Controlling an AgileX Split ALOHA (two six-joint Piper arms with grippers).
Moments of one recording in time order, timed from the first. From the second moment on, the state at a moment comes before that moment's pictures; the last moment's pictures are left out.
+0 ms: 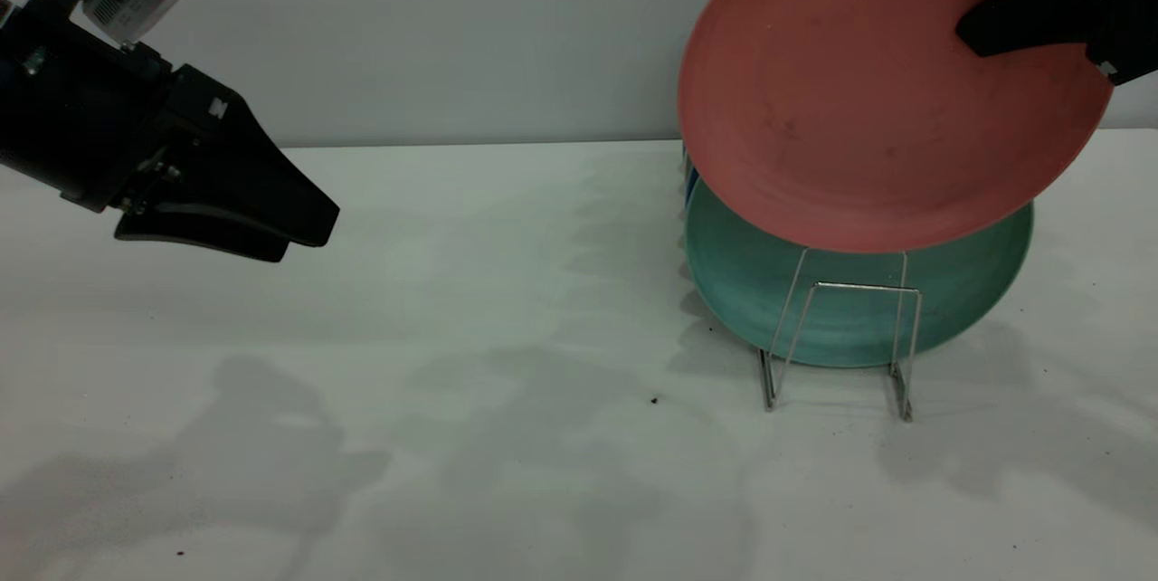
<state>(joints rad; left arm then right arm) -0.02 1.76 -0.85 -1.13 0.66 1.18 0.03 1.61 -0.94 1.16 0.48 -2.12</state>
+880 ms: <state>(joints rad) -0.02 1.76 -0.85 -1.13 0.66 1.18 0.03 1.72 -0.94 1.20 0.46 -2.12</state>
